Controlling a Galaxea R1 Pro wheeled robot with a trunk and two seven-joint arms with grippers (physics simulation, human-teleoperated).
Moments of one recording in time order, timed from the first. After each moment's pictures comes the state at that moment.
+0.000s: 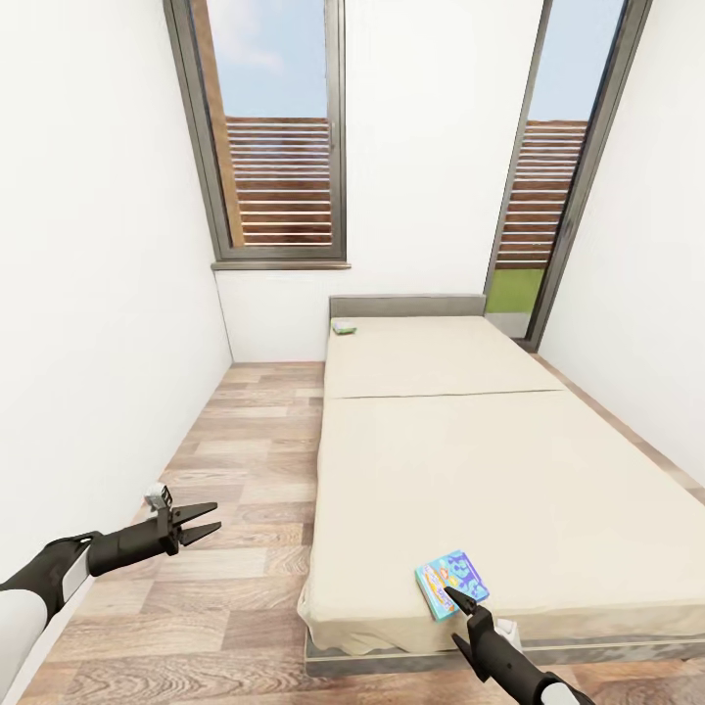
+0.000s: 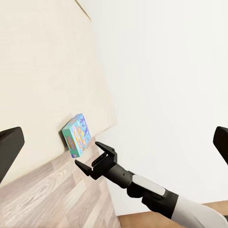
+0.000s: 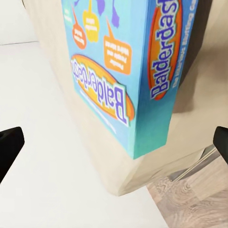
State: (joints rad) left arm -0.79 0.38 0.25 -0.24 0.06 0.65 -1.57; right arm -0.42 -0.02 -0.63 -0.35 -0.52 0.53 0.68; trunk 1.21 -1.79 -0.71
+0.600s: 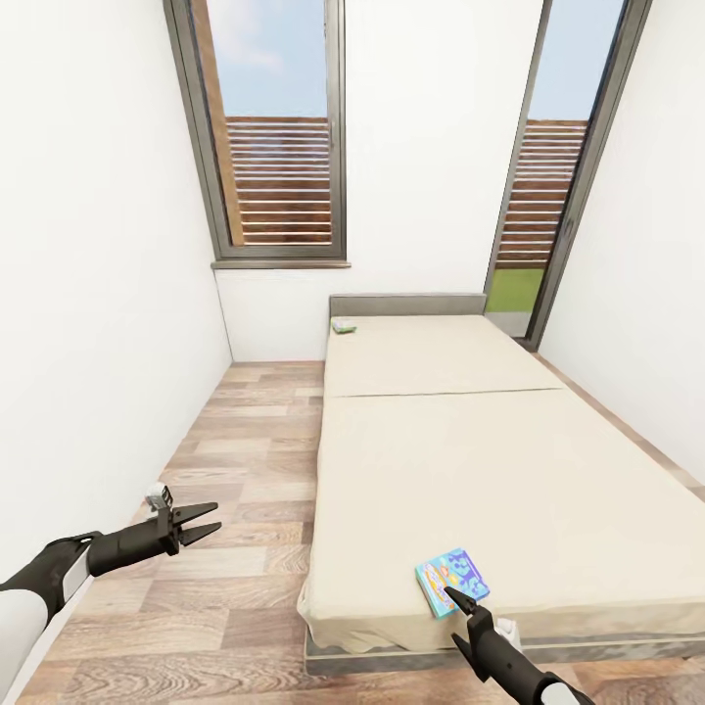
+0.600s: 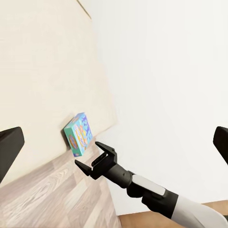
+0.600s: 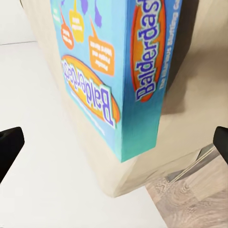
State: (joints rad) left arm -0.79 0.37 0.25 -0.24 0.06 0.65 -1.57; right arm -0.42 -0.02 -0.63 -0.35 -0.52 0.53 0.68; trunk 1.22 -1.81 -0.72
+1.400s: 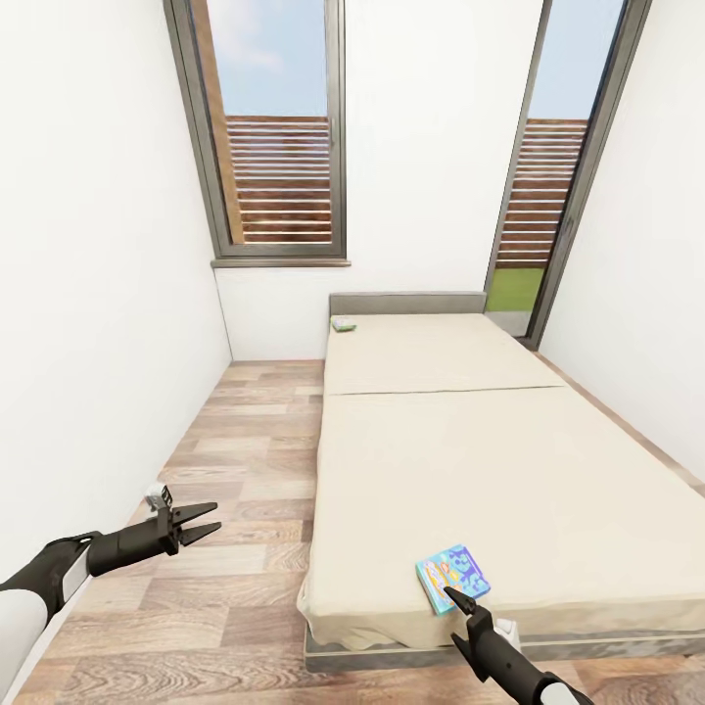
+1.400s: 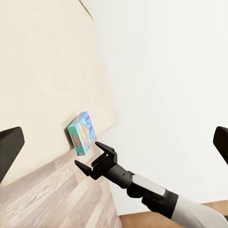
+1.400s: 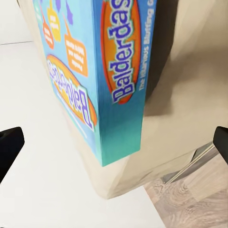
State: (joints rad) left arm -0.79 0.38 0.25 -0.24 0.06 0.65 -1.57; right arm -0.42 -0.02 -0.63 -0.35 -0.52 0.53 0.68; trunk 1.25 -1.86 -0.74
